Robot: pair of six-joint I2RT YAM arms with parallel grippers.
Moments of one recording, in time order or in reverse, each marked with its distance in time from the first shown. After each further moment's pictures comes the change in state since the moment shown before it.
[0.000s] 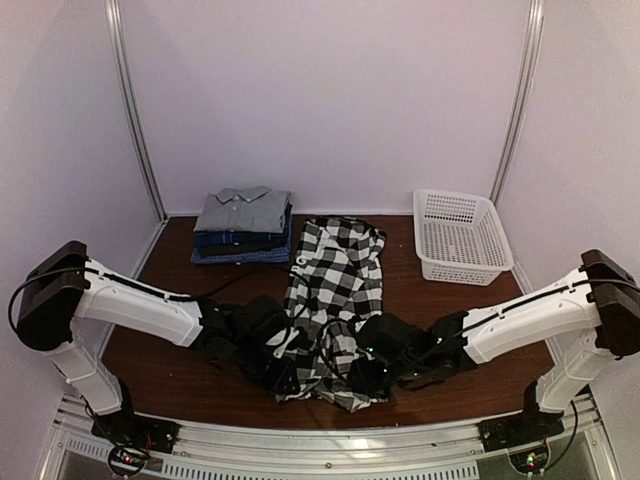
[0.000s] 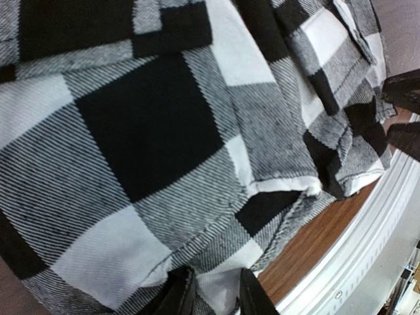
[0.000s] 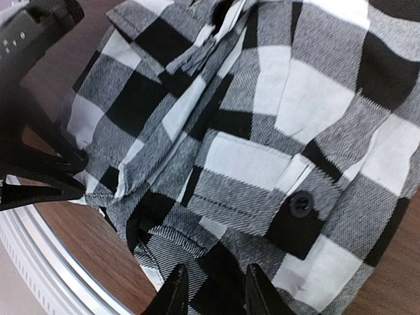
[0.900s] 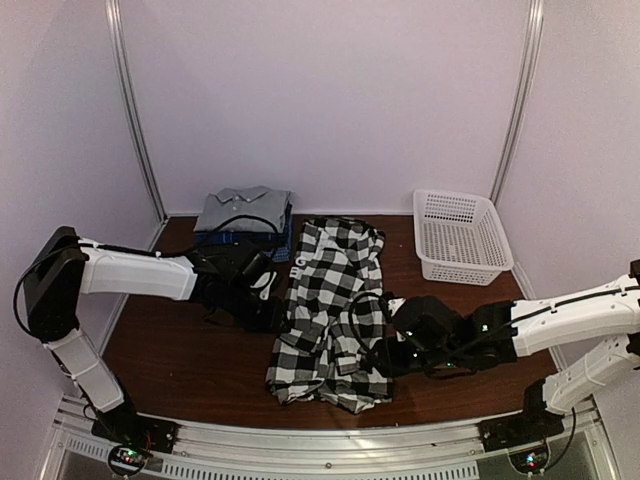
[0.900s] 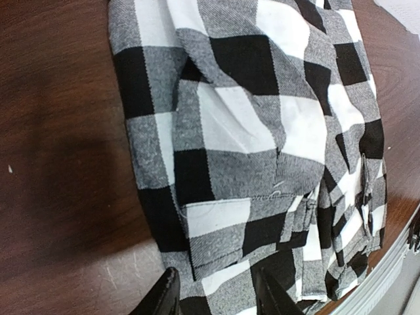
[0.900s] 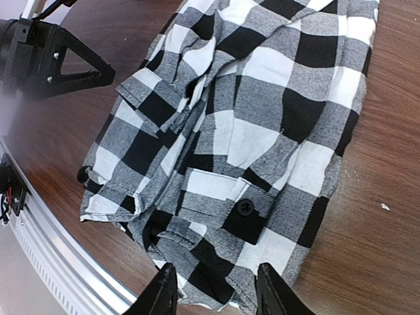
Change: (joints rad) left arm 0.267 0.006 0.166 -0.088 -0.107 0.019; right arm -0.011 -0.258 -0.067 -0.082 0.099 0.036
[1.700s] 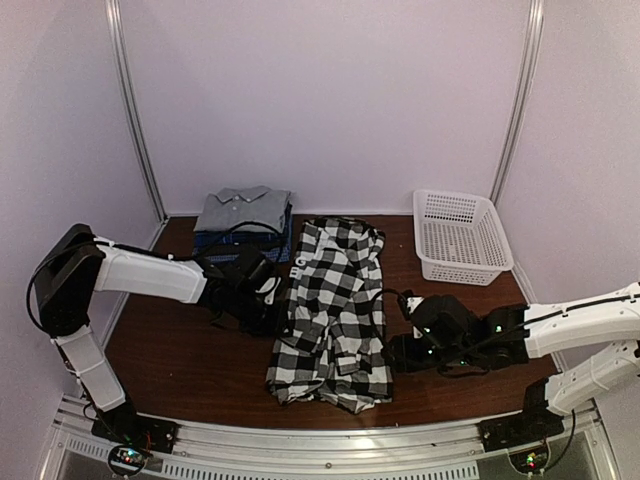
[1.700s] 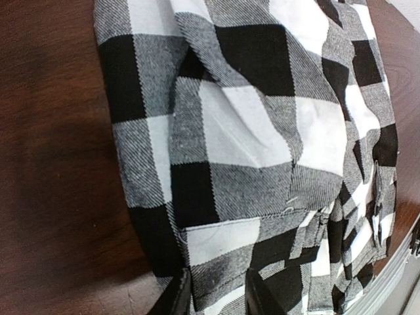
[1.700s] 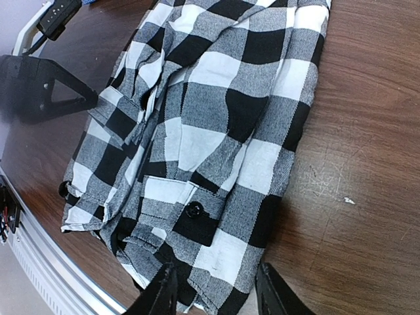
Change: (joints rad) left arm -0.002 0.088 0.011 0.063 0.022 -0.011; right arm -0.085 -0.096 -0.119 0.037 -0.004 0.021
